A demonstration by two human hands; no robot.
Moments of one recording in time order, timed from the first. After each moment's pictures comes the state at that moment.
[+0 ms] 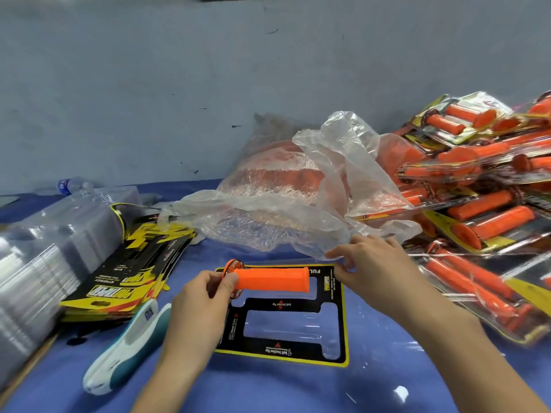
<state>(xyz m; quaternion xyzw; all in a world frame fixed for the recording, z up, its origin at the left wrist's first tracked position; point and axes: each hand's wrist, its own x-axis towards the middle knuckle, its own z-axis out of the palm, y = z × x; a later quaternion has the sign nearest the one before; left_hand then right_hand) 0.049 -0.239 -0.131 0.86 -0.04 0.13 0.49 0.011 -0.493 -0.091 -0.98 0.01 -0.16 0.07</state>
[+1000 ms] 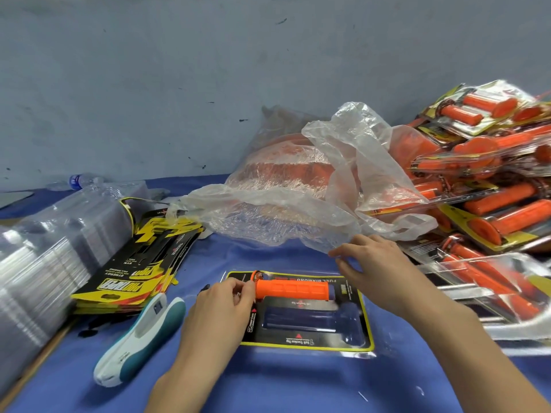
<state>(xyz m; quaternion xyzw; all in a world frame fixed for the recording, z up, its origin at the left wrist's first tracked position) 0.052 -0.243 -0.148 0.94 -0.05 0.10 0.32 0.031 -0.502 -0.120 -0.98 -0.04 -0.14 0.10</state>
